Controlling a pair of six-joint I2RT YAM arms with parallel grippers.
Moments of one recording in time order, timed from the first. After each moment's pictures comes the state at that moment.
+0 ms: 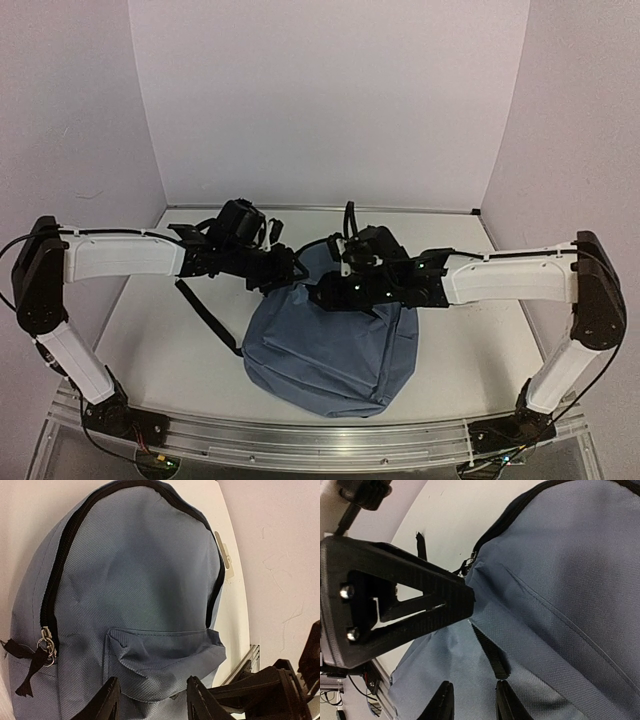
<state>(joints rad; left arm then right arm) -0.81 1.63 1.13 -0.18 0.25 -0.84 1.00 1.69 1.17 -0.16 0.00 0.70</state>
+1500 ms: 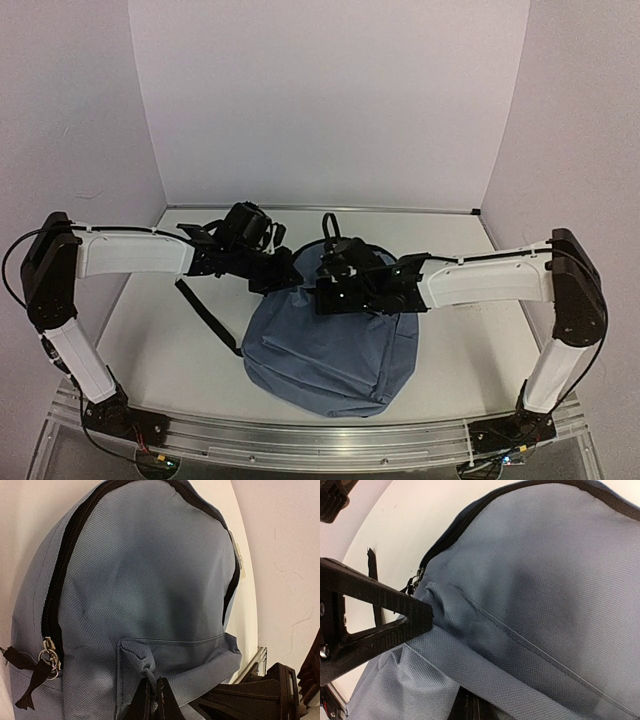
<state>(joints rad) -0.80 1.69 1.16 -0.20 0.23 -0.84 1.05 1.81 1.25 -0.23 0.26 0.70</state>
